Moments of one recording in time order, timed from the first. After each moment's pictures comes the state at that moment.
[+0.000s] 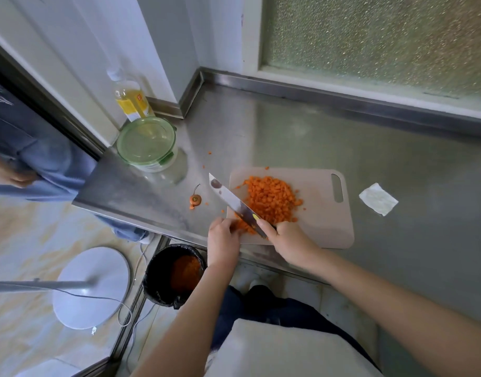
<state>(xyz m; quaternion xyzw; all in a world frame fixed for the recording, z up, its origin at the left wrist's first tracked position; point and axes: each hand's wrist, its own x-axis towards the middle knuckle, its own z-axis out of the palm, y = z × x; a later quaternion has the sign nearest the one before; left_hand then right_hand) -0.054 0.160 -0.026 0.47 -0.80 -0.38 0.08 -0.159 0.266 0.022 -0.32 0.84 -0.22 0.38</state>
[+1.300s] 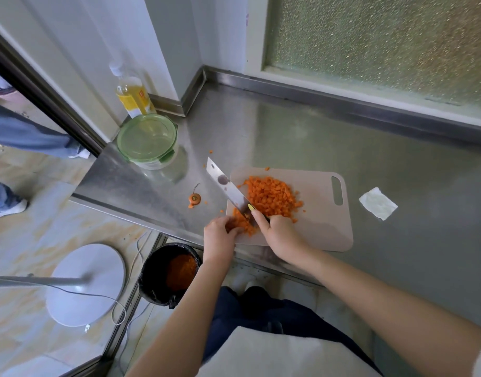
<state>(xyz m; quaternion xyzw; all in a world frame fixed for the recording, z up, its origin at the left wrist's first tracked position) -0.052 0.153 -0.019 0.46 -0.79 -0.41 0.09 -0.158 0.246 0.013 -0.32 0.85 -0.24 0.34</state>
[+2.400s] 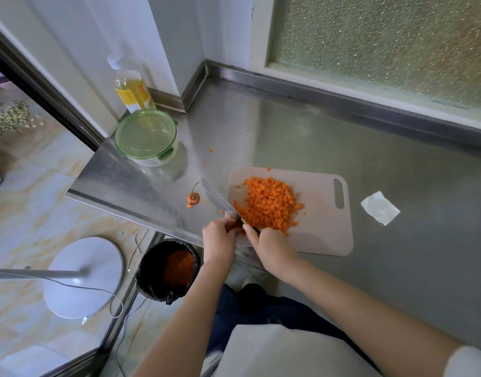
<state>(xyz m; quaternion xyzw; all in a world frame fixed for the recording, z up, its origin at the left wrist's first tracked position) -0.060 0.156 -0.011 0.50 -0.73 -0.46 0.09 -0.139 0.242 0.001 -0.32 0.87 -0.15 0.34</state>
